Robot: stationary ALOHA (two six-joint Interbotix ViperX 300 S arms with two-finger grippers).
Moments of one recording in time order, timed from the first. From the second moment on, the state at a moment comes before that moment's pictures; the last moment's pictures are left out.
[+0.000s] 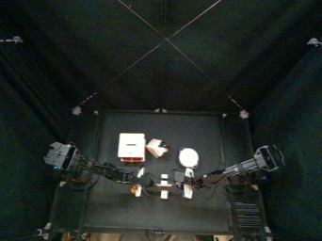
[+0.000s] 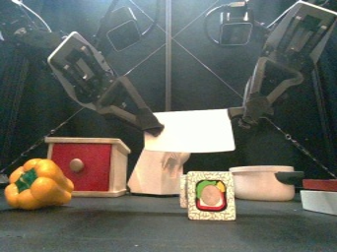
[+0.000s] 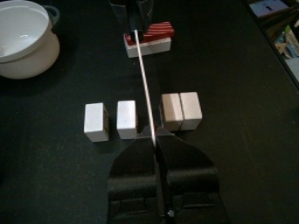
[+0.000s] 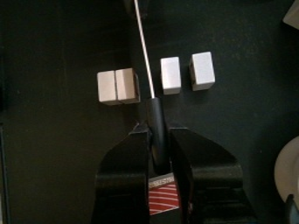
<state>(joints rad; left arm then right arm) -0.24 0.04 0.80 -0.29 -0.30 0.24 0.26 -0.19 0.76 -0.51 0.34 0.88</state>
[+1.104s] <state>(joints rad) -0.33 0.11 0.77 -0.32 -0.30 0.23 0.37 -0.10 0.75 -0.45 0.30 0.88</state>
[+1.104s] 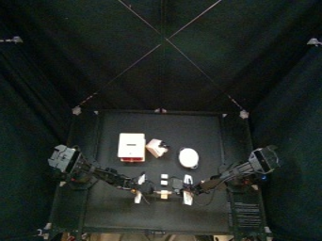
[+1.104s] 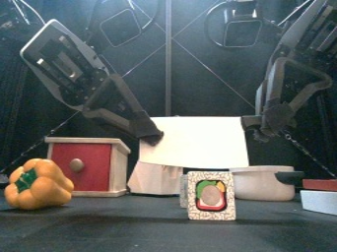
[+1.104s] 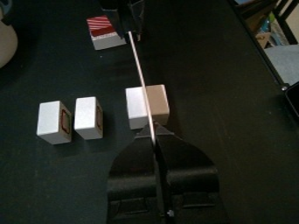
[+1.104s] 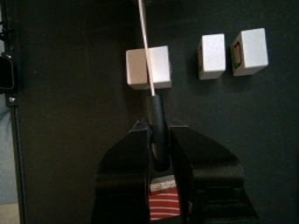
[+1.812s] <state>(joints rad) -0.34 0.13 0.77 -0.32 -0.30 0.23 0.37 -0.08 0.74 -0.43 0.30 0.88</state>
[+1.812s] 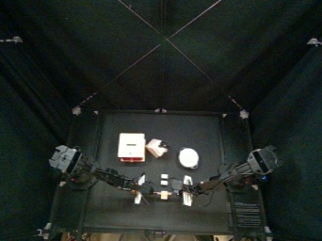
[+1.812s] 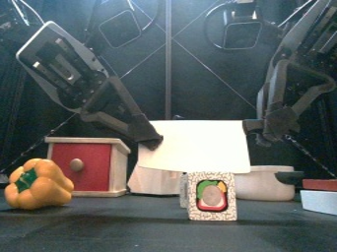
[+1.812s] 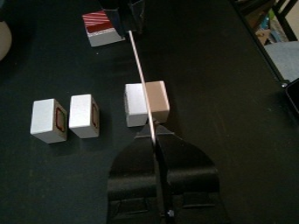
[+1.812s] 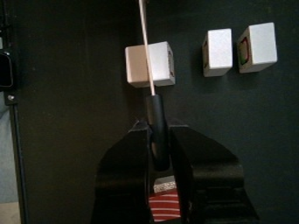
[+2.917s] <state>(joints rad) -0.34 0.17 0.77 -0.33 -0.30 0.23 0.37 -0.02 0.73 -0.43 0.30 0.88</state>
